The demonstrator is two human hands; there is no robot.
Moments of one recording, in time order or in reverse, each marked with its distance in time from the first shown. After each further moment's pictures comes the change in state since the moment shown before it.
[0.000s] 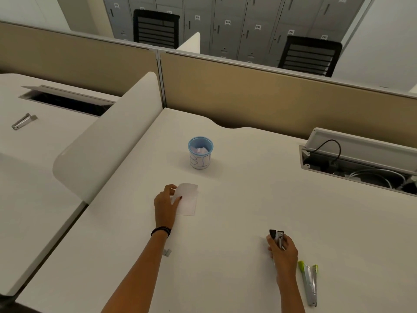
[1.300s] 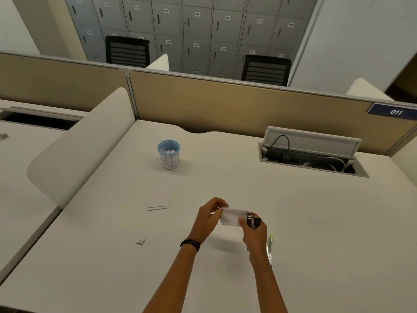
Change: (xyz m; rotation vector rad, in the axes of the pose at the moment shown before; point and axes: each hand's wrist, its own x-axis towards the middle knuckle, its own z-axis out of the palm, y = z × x) left_hand -0.137 0.163 0.062 -0.546 -0.575 0.073; right_hand -0.042 -0.039 -0.043 0.089 -0.060 -0.062
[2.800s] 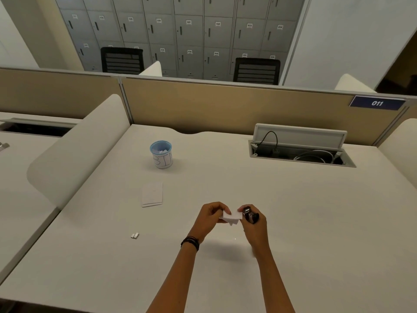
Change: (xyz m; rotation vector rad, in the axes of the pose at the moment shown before) left_hand -0.028 0.033 0.034 -0.100 -0.124 -0.162; right_hand -0.012 -0.013 -0.049 -0.134 -0.151 -0.321
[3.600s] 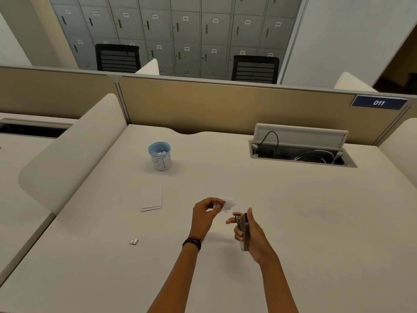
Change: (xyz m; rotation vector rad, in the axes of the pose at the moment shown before) left_hand 0.024 -0.013 -0.013 0.039 0.272 0.165; right_hand 0.006 -0.001 0.007 0.592 -0.351 0.451
